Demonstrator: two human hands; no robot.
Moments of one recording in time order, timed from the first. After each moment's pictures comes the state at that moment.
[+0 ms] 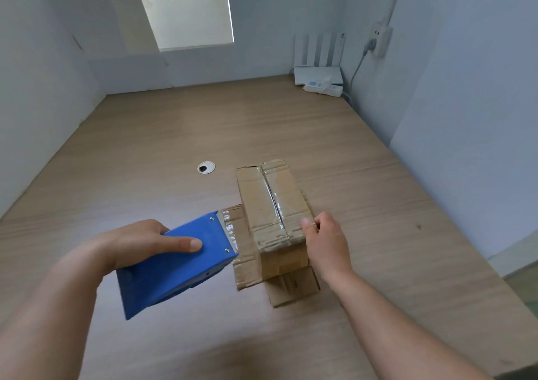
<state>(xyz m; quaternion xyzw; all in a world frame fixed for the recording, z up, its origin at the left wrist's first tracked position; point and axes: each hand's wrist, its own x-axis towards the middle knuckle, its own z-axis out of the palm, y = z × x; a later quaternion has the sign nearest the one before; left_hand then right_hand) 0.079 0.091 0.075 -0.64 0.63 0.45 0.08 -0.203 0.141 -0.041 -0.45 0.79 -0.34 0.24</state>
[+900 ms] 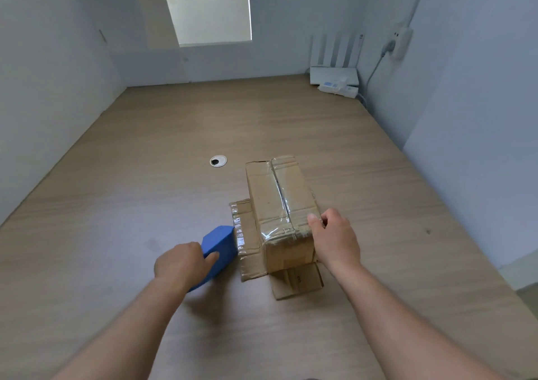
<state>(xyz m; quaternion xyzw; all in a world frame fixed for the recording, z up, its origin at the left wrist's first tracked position) 0.048 0.116 -0.041 -0.72 0.67 0.10 0.14 -0.208 0.142 -0.035 -0.47 0.80 -0.29 0.23</state>
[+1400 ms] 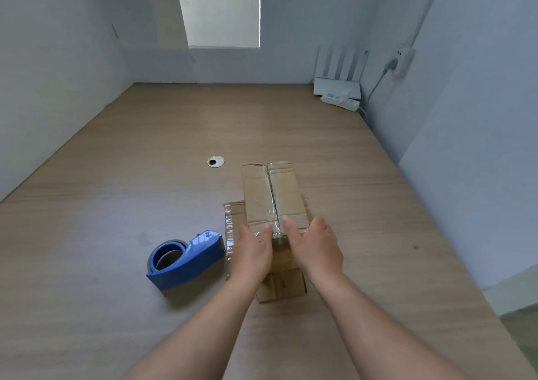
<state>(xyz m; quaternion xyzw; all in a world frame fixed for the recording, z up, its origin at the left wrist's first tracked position) -0.086 0.140 -0.029 -0.71 0.51 0.41 -0.25 -0.198 0.143 -0.026 -0.49 0.82 -0.22 0.21</state>
